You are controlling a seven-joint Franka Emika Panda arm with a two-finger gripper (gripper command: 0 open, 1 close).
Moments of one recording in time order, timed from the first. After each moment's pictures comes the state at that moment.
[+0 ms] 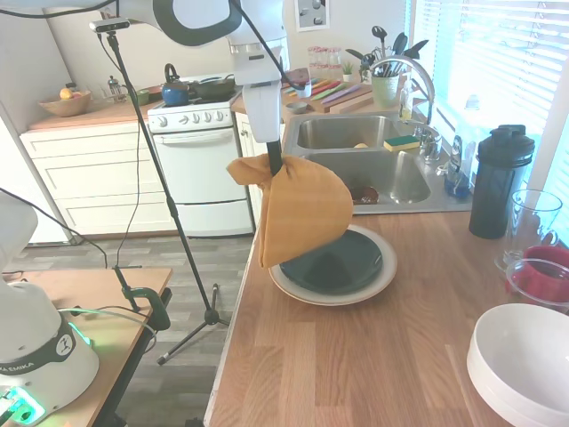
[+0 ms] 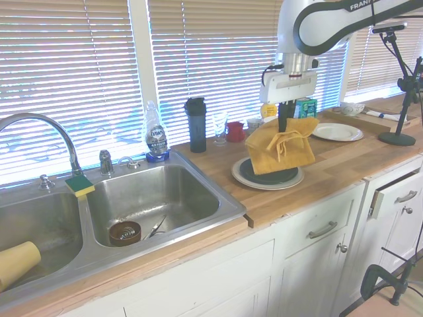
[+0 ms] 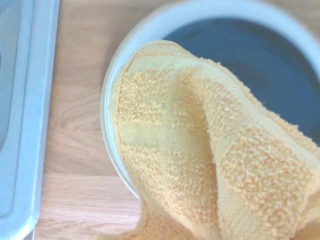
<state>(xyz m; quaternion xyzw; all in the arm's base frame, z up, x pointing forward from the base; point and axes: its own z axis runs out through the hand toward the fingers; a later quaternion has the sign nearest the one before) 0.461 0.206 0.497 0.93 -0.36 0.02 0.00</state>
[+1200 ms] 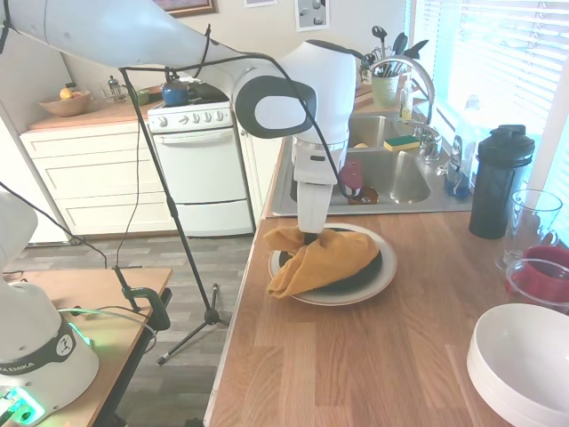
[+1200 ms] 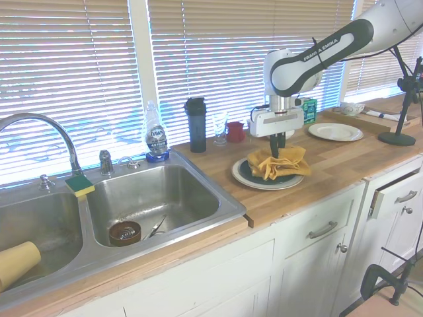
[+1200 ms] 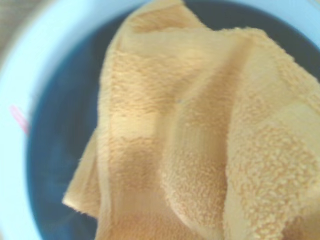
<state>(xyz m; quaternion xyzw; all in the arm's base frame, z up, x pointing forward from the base) 0.549 0.162 0.382 0.91 -0.42 -0.05 0.02</state>
